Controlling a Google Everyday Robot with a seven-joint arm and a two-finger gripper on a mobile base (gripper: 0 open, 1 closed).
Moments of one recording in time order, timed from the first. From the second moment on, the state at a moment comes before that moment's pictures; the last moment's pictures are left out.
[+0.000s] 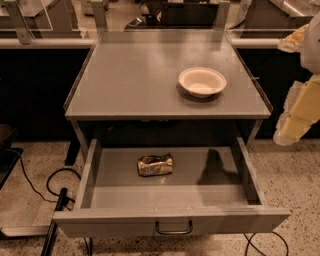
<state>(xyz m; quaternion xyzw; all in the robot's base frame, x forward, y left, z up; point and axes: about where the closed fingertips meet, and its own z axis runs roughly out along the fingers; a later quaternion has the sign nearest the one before) 0.436 -0.206 1.008 -0.60 0.77 -0.07 0.20</state>
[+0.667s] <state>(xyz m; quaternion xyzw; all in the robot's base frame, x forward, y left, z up) 0.437 -0.189 0.992 -0.61 0.76 -0.05 0.22</state>
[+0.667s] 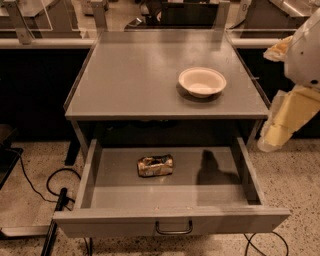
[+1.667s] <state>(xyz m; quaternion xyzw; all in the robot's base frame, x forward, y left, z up) 0.437 -0.114 0.926 -0.65 0.73 0.02 0.22</state>
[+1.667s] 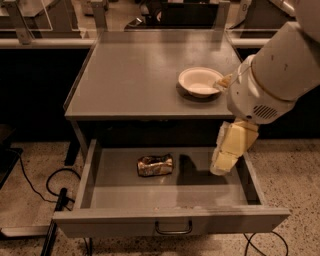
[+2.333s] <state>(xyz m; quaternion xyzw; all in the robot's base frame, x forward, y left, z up) 0.436 -0.085 0.892 -0.67 0.71 0.04 0.22</state>
